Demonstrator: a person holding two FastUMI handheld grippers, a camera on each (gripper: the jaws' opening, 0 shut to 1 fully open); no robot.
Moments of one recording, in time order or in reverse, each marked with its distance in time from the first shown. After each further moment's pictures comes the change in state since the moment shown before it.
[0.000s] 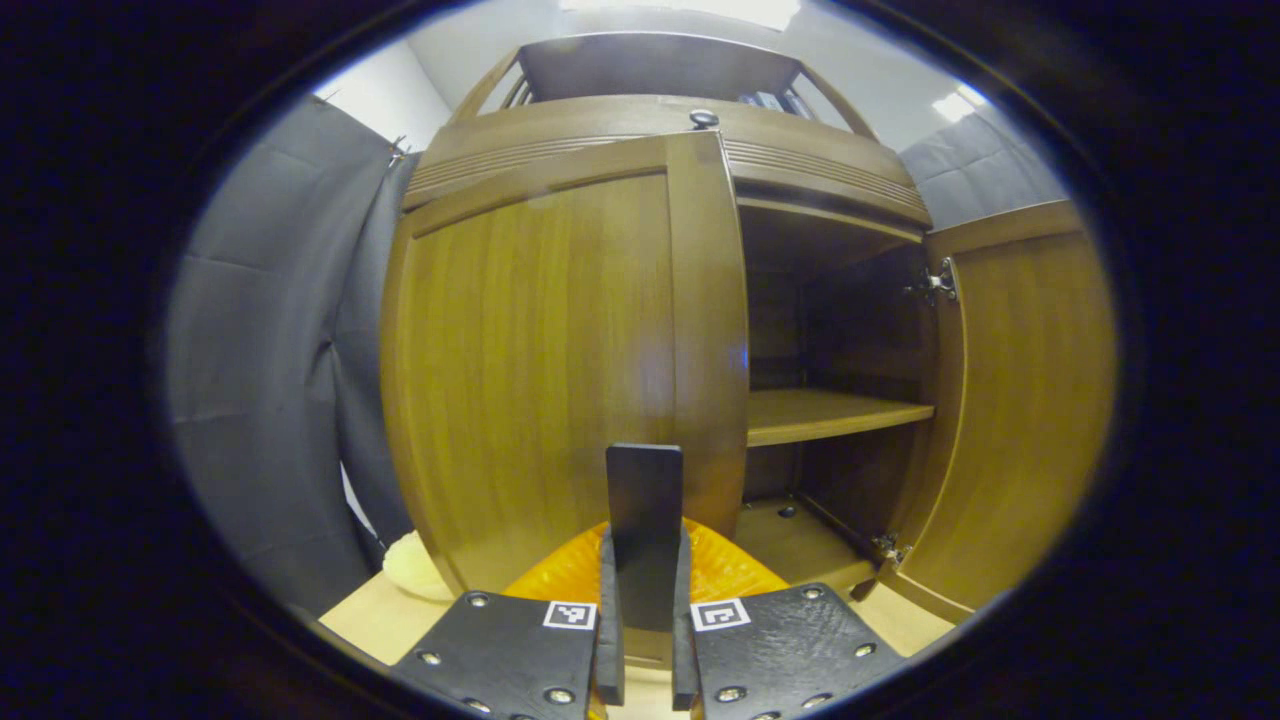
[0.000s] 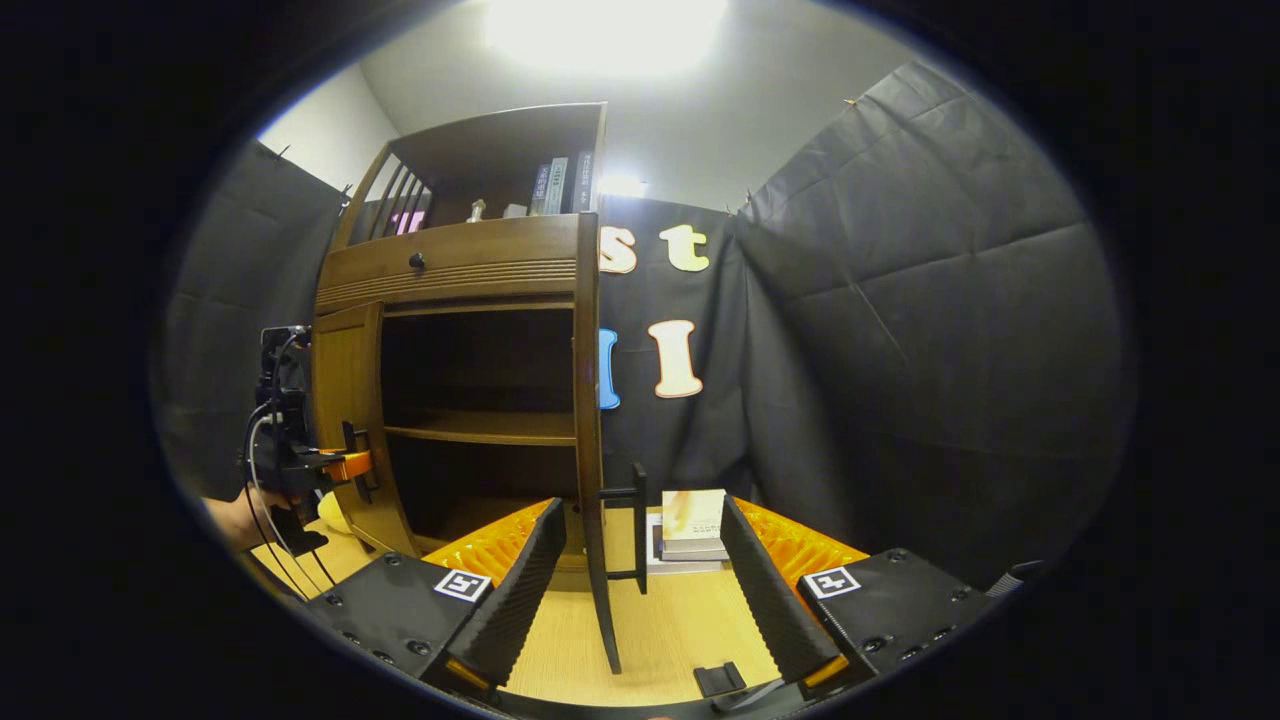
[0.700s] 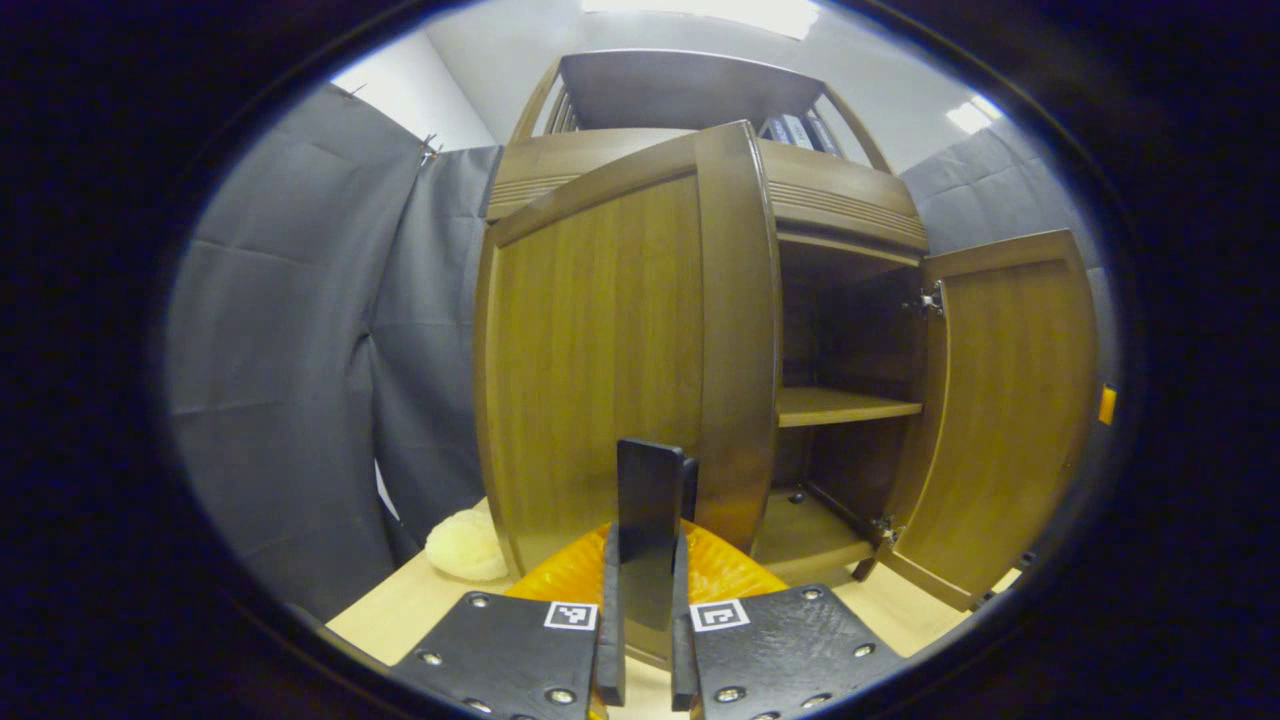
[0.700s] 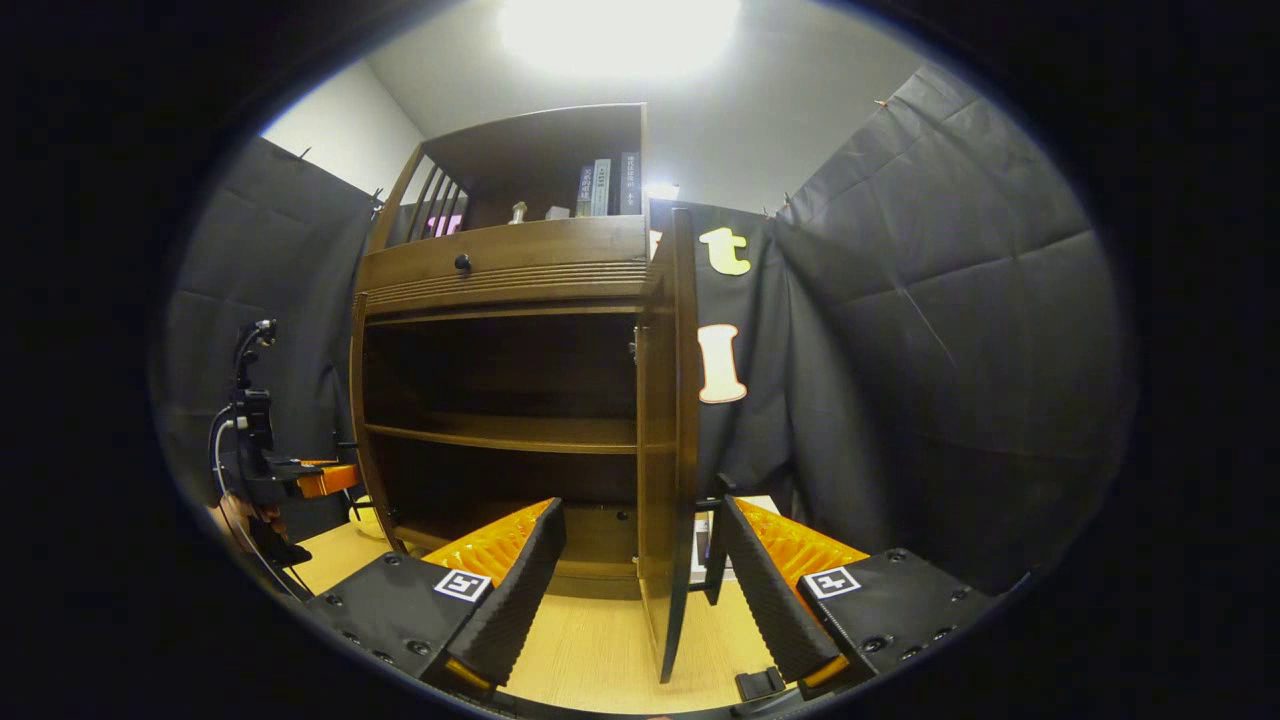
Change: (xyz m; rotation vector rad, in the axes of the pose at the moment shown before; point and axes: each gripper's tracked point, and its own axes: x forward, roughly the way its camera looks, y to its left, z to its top) left arm -0.081 0.048 -0.005 -0.023 -0.003 0.044; right arm 0.007 0.059 0.002 -0.004 -0.014 0.104
